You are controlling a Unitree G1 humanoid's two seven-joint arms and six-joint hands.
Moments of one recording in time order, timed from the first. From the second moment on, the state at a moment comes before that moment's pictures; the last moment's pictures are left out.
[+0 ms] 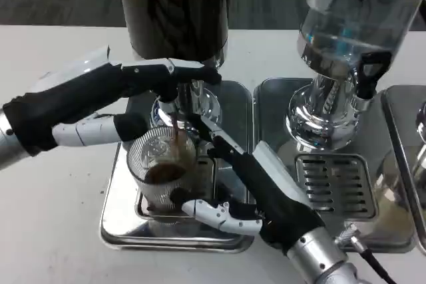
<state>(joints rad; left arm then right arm) -0.37 0.62 0.09 0.40 -0.30 -0.64 -1.07 0.01 -0.12 0.37 0.13 -0.39 -0.35 0.02</state>
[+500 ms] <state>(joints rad) -0.37 0.63 0.09 0.39 -0.30 -0.64 -1.06 -0.03 -0.08 0.40 0.17 -0.40 -0.35 0.01</state>
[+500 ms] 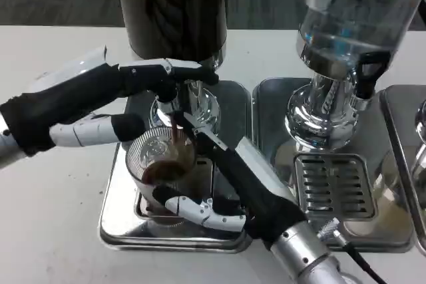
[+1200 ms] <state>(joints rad) -0.31 0.65 0.19 0.37 -0.35 -0.61 -1.03 -0.06 -0.06 0.41 0.20 -0.39 -0.35 0.01</state>
